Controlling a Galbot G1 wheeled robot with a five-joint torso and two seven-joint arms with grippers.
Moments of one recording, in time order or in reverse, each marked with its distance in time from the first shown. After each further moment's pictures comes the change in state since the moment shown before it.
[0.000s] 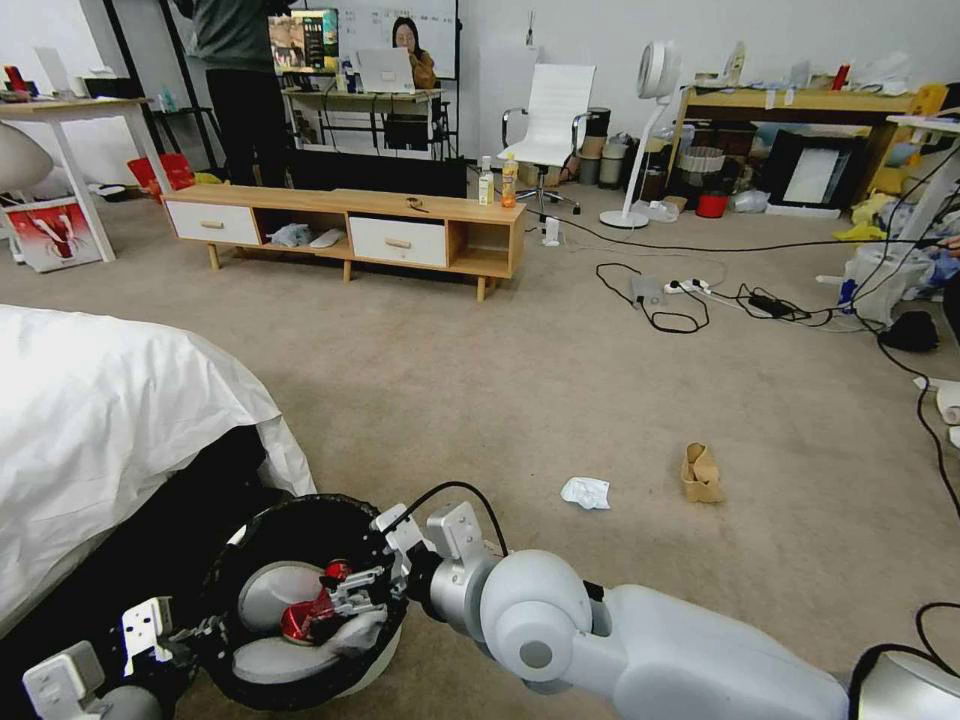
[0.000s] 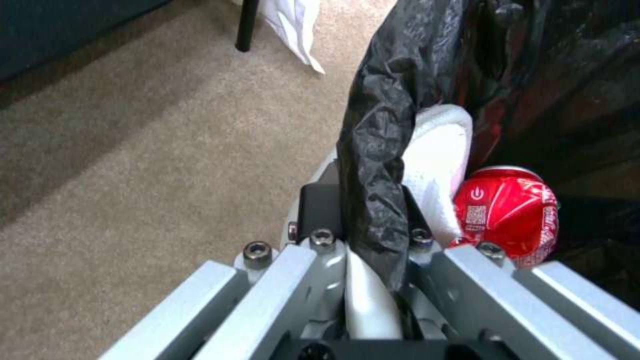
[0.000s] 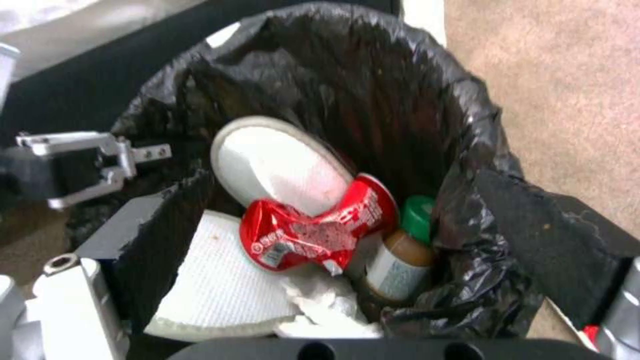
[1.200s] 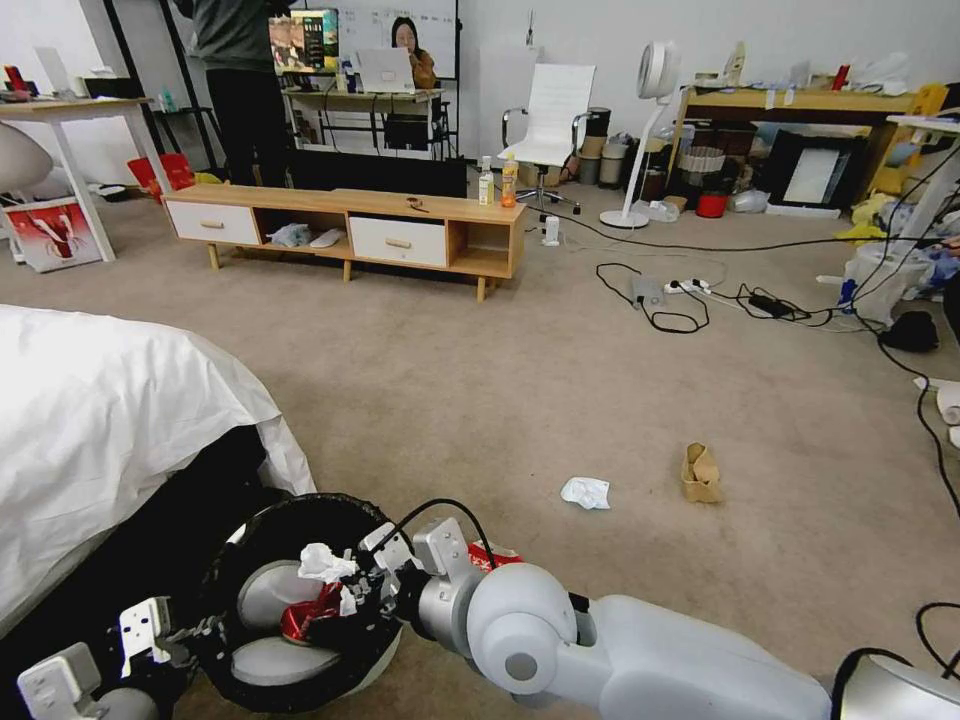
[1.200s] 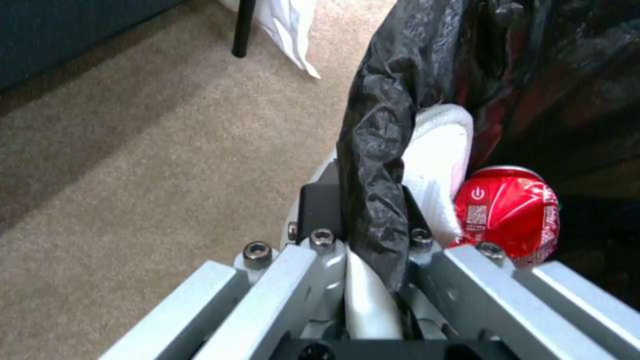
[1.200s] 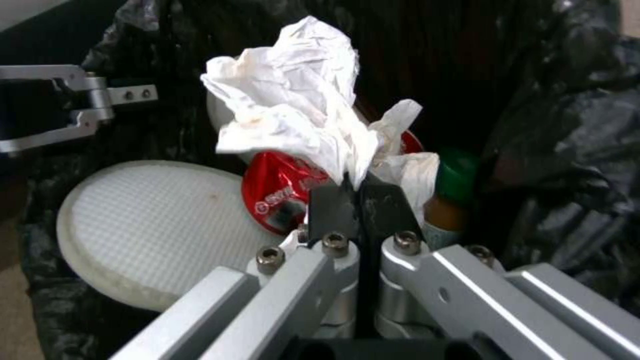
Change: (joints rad) left arm 0.006 0.002 -0.001 -0.016 -0.003 0.000 -0.002; right arm -0.011 0.024 -0.054 -0.056 0.003 -0.002 -0.007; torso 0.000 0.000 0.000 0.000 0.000
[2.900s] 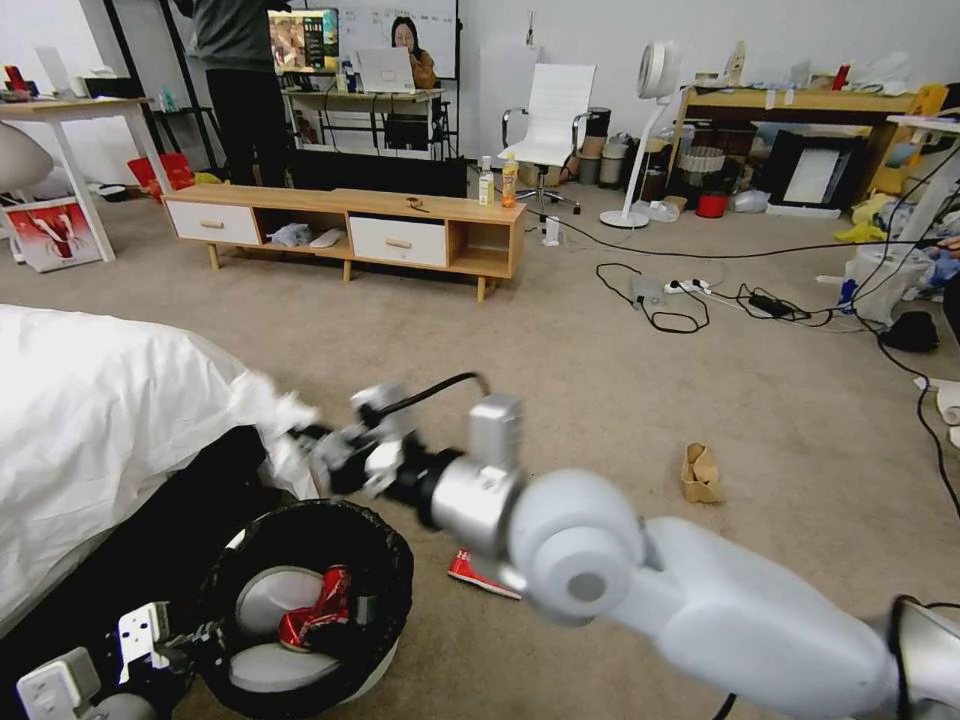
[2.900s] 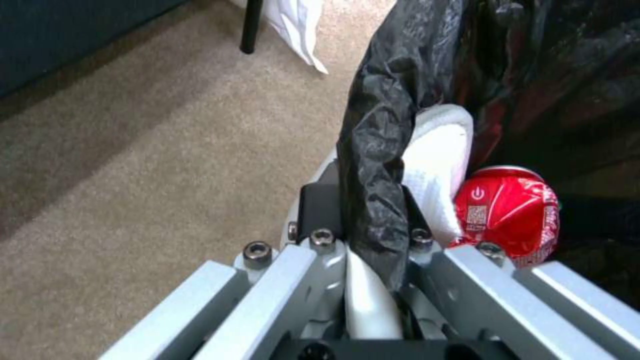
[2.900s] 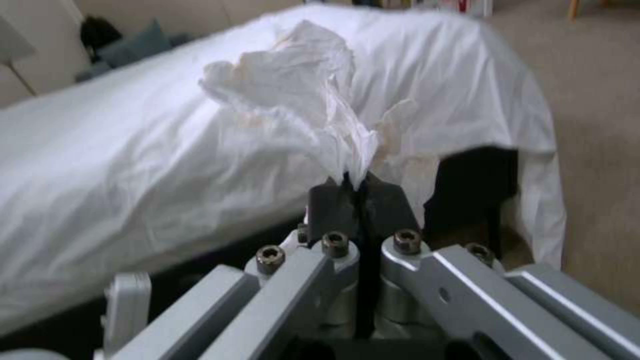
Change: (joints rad) left arm 0.021 0.000 -0.005 -0.011 0.013 0.001 0.001; right arm 0.165 0.025 0.110 0.147 0.115 0.189 -0.126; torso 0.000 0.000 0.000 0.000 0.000
